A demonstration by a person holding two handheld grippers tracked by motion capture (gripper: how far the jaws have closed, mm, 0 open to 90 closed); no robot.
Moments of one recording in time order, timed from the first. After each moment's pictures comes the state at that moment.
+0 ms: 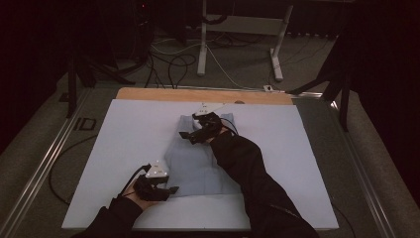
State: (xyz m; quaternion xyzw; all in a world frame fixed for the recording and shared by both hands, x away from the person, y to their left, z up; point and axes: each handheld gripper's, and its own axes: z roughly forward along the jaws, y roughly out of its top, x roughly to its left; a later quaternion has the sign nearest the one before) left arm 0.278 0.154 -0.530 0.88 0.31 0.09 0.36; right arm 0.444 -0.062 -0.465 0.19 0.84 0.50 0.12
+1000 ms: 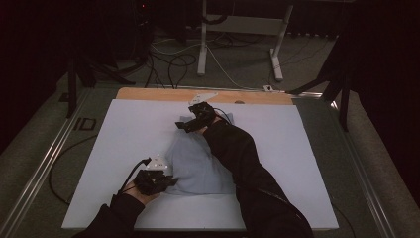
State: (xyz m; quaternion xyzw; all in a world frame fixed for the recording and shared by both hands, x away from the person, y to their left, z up) left arm 0.283 0.151 -0.504 0.87 0.33 0.07 0.37; right arm 0.486 -0.042 -0.467 0.22 0.84 0.48 0.11
